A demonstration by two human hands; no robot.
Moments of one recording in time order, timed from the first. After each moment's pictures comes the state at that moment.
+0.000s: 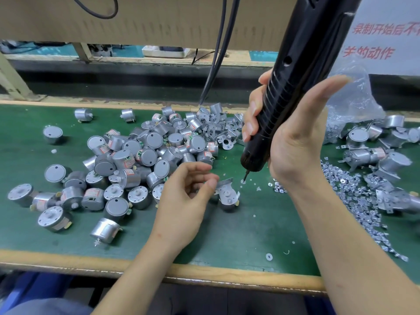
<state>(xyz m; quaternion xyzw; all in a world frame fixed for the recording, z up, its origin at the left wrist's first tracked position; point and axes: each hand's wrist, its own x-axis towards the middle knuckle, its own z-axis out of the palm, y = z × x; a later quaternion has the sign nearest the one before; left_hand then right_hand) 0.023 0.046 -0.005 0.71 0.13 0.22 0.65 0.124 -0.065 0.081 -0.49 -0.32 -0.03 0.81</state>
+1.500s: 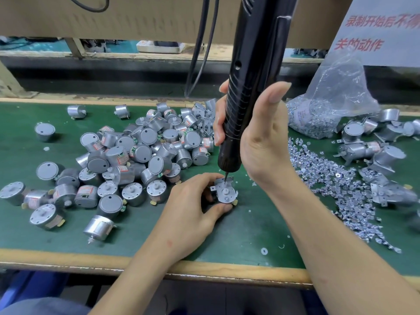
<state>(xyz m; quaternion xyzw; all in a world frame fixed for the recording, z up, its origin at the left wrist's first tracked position) 0.017 0.043 -0.010 0.91 0.04 0.18 0.36 0.115 -0.049 0.072 -0.52 -0.36 0.02 0.77</state>
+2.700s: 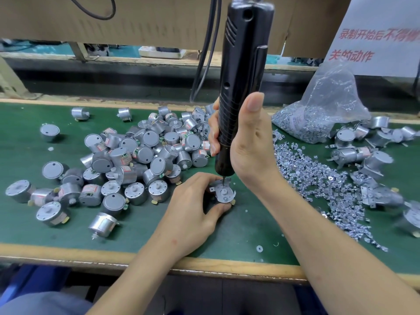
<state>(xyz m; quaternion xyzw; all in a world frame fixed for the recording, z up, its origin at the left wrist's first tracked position) 0.017 0.039 -0.010 0.92 0.03 0.20 0.33 0.115 -0.043 0.063 -0.53 -0.36 0.02 0.76</state>
